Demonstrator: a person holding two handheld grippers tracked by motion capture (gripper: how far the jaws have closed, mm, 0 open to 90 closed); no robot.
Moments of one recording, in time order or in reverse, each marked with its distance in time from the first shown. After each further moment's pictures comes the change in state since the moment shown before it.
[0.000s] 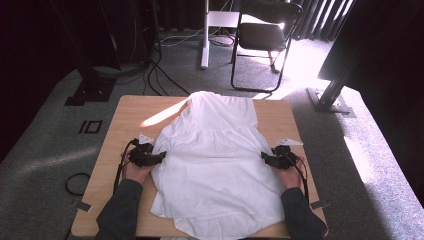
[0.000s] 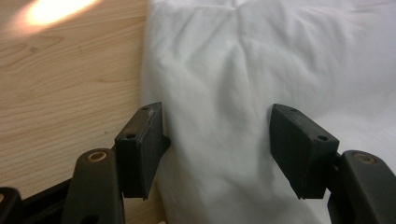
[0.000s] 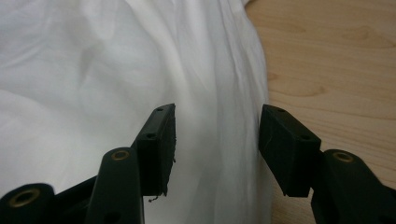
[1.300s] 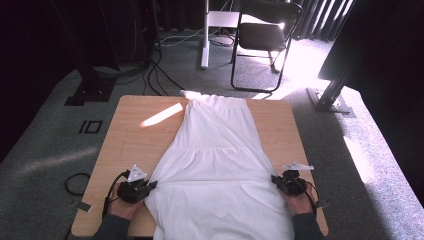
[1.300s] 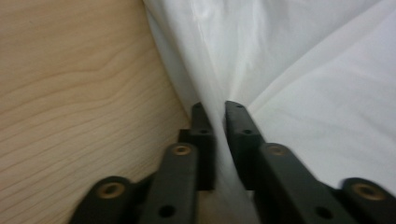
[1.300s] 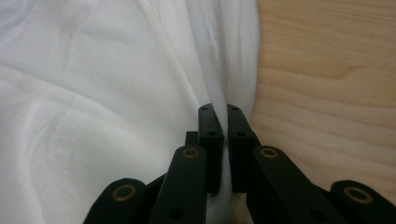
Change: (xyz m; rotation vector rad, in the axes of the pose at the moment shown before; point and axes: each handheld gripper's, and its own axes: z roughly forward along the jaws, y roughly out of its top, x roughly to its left) left arm -0.044 -0.077 -0.081 0.014 -0.121 0.151; right arm 0.018 -0.064 -0.059 0.099 0.060 0.035
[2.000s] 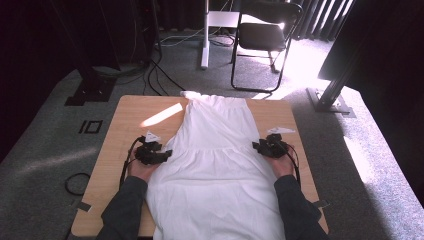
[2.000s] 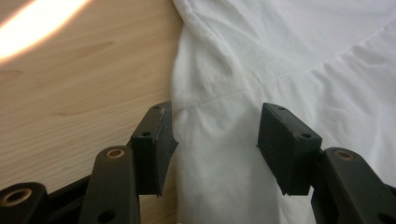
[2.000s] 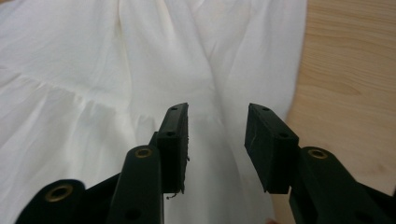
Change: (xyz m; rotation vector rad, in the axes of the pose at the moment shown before) left arm 0.044 0.089 0.078 -0.018 0.055 -0.068; right arm 0.000 0.114 0.056 -0.117 0.058 -0.069
